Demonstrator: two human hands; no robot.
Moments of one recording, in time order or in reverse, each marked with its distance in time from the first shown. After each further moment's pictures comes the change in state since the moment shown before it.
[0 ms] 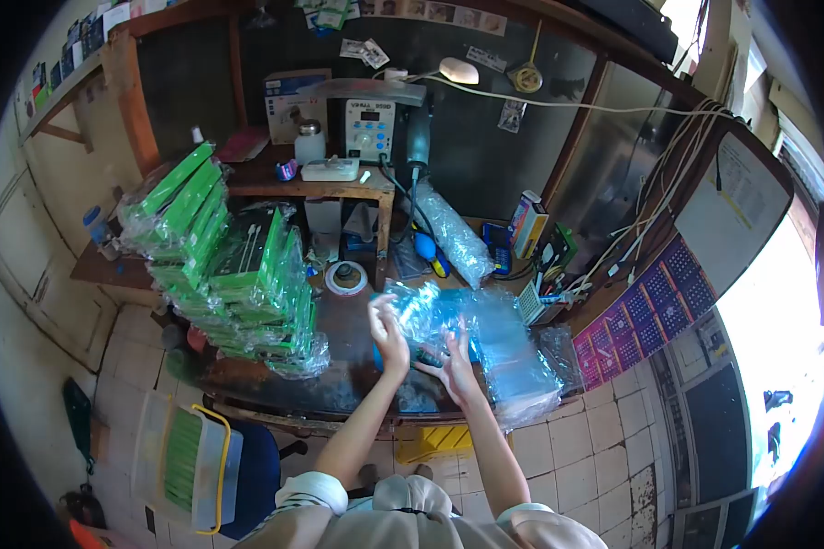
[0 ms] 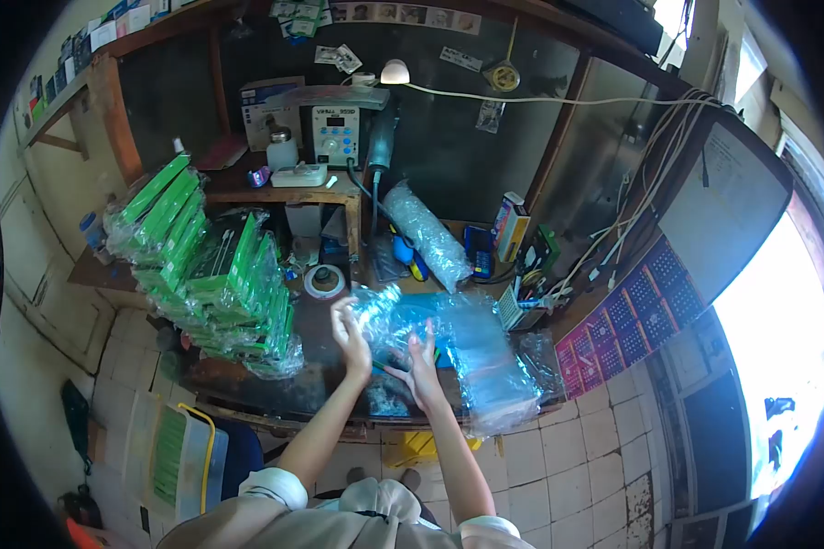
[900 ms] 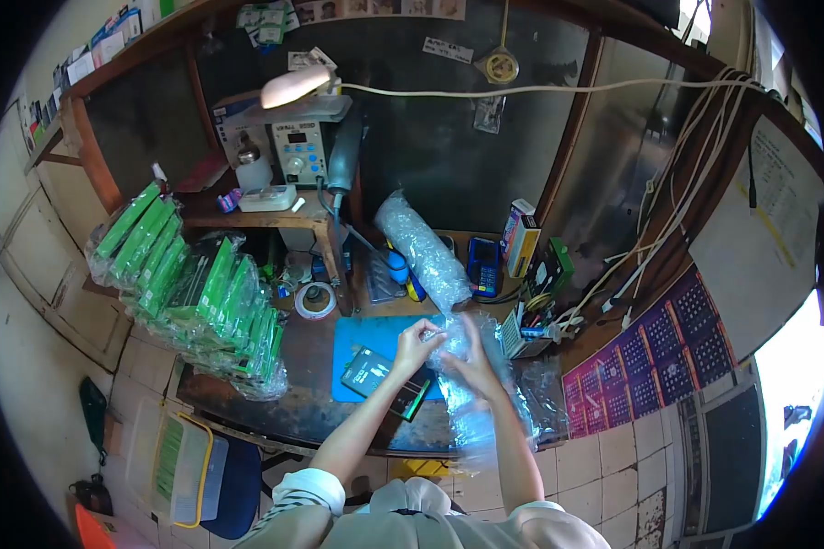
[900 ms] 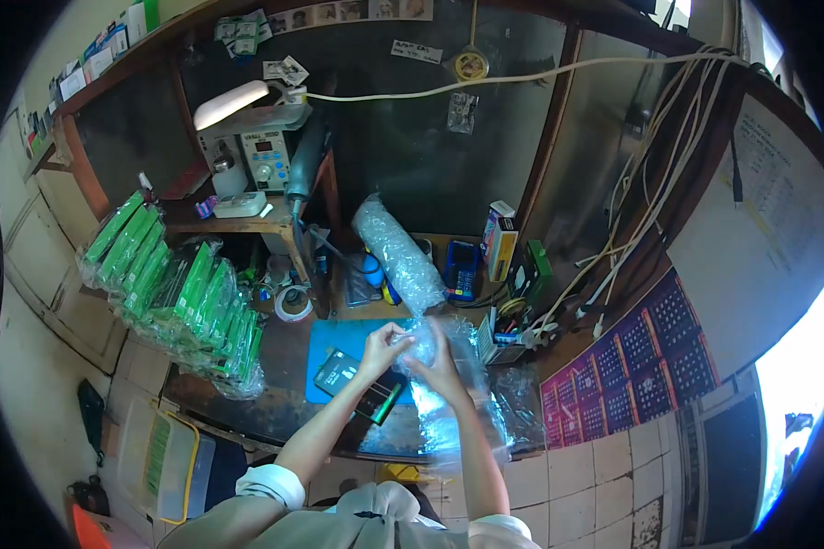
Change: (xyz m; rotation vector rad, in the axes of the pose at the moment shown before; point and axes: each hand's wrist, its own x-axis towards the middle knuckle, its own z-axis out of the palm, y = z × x) left_hand -0.001 -0.092 0.098 0.514 -0.617 -0.226; right_hand 0.093 -0.047 -0.147 -0.787 -0.054 -0.455
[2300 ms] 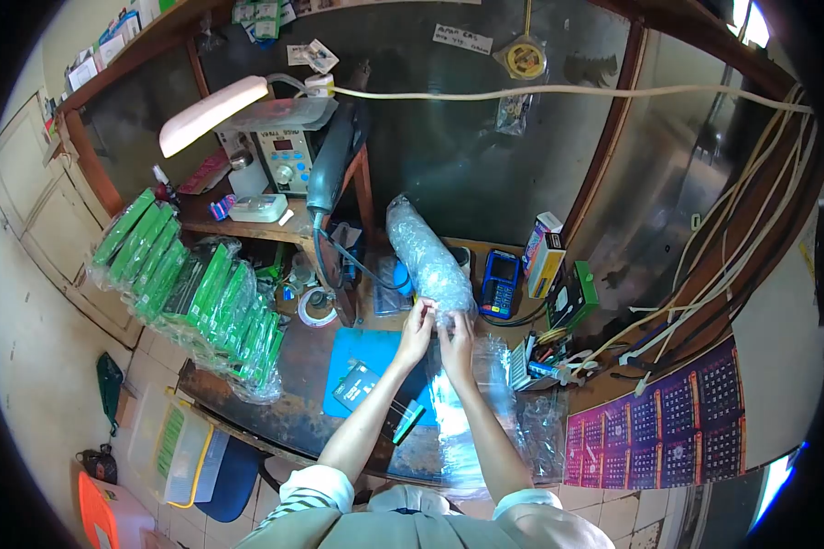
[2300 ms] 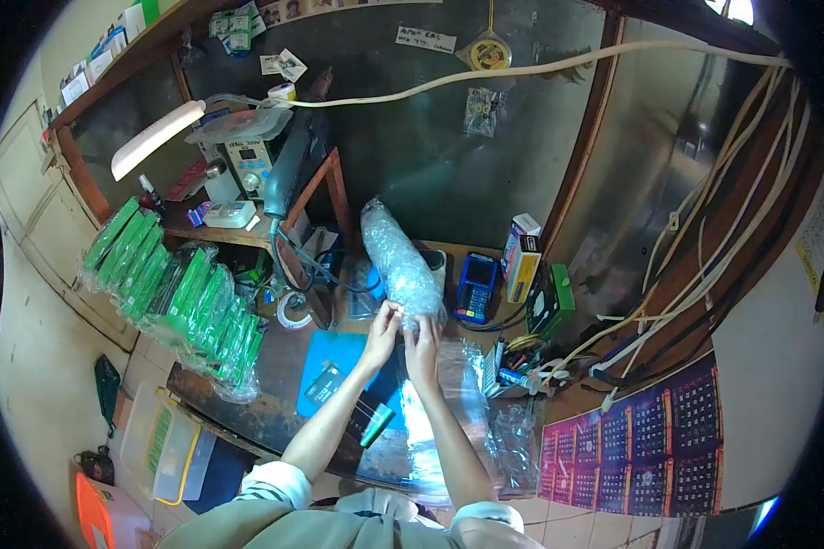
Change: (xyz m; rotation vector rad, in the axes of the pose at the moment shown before) left_hand 0.074 -0.025 0.015 -0.158 0.220 0.102; right_hand 0.087 0.027 0.036 -0.033 0.102 0.157
